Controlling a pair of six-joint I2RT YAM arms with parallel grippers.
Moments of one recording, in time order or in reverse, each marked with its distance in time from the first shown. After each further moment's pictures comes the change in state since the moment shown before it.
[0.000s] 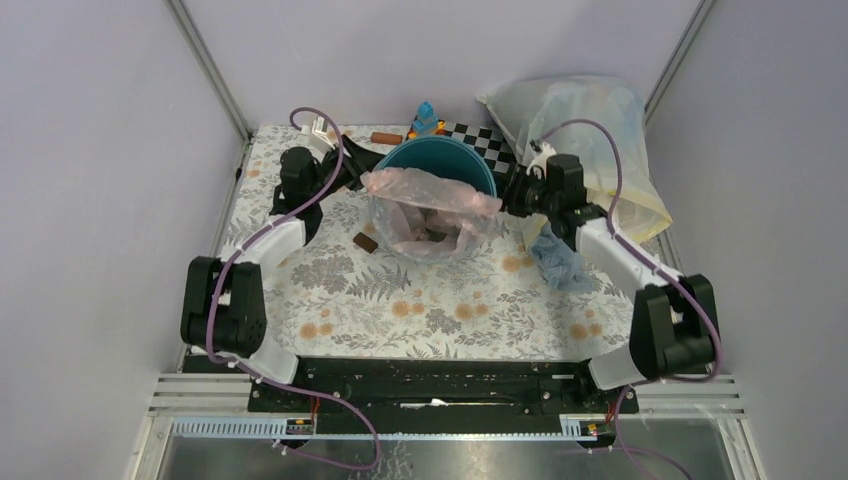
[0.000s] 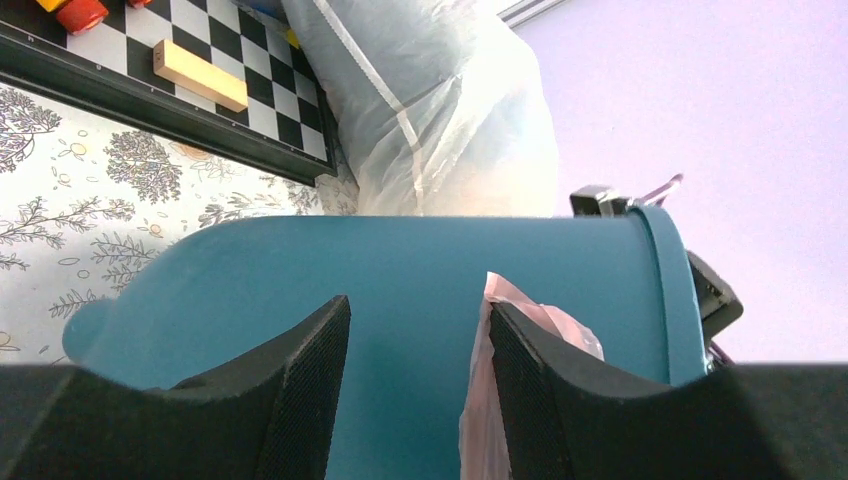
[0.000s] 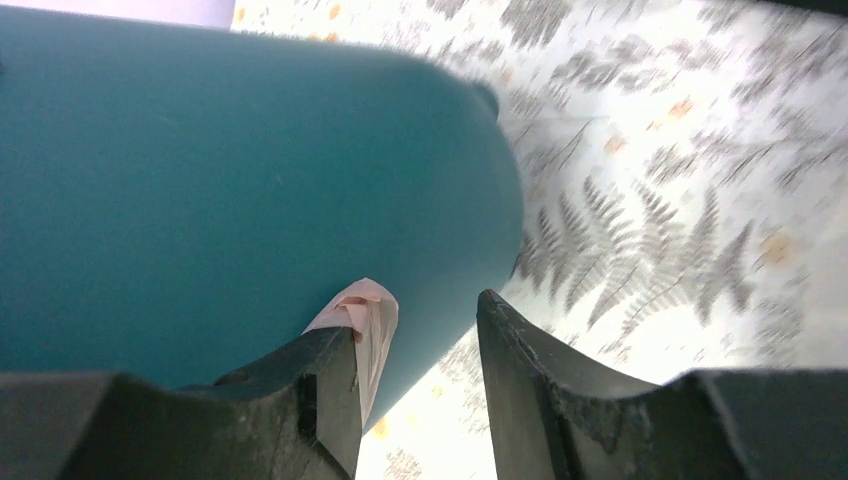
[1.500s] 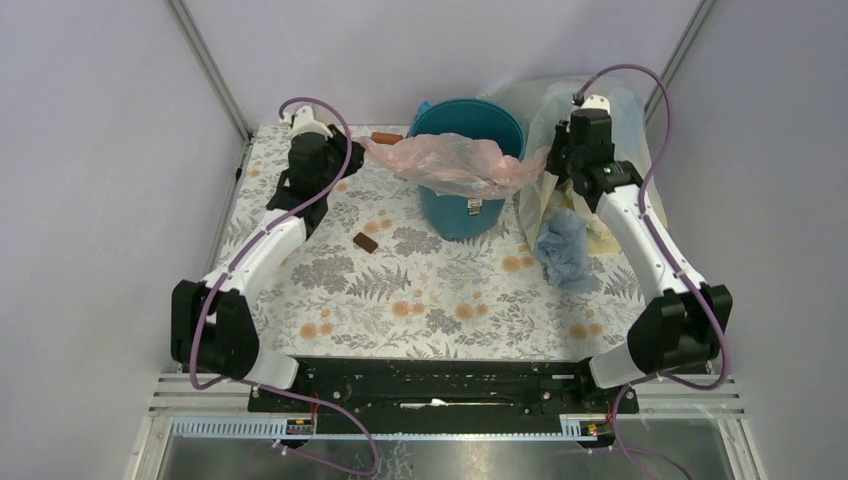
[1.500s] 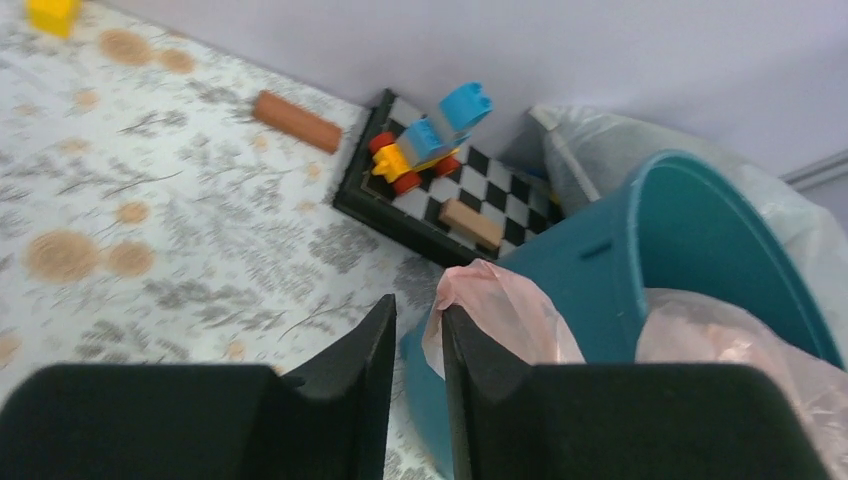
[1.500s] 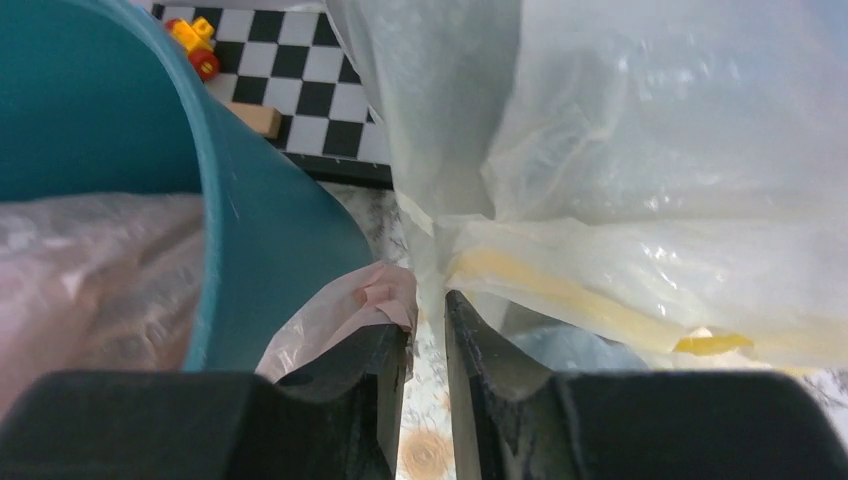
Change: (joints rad) left arm -0.105 -0.181 0.109 -0.455 -0.742 0.388; right arm -0.058 -0.068 0.307 -0.438 0.615 -0.234
